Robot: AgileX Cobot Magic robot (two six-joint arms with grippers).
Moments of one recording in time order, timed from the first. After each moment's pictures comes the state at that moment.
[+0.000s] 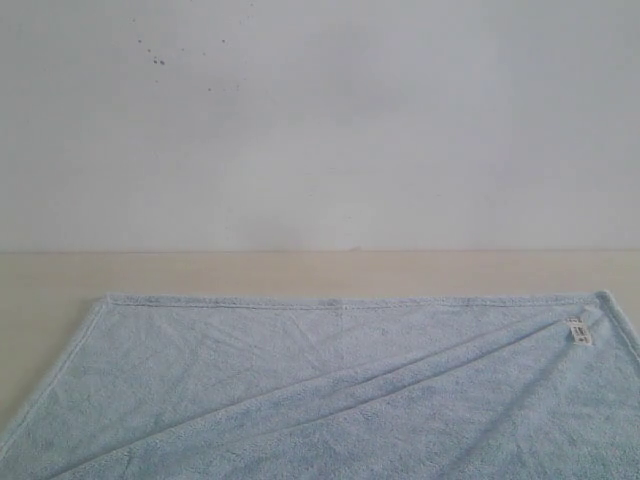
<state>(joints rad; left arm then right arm) -0.01 0.52 -0.32 0.21 0.08 -0.31 0.03 0.87 -0.64 1.08 0.11 -1.12</state>
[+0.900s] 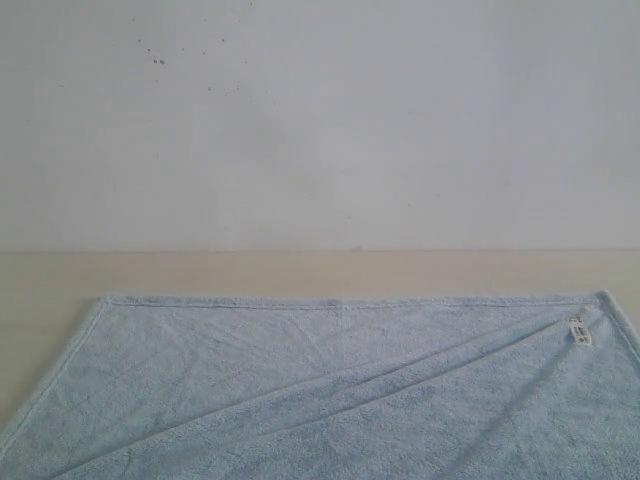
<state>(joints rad) -0.08 0.00 -0.32 0.13 0.55 -0.30 0.15 0.08 -0.11 0.89 0.32 -0.82</state>
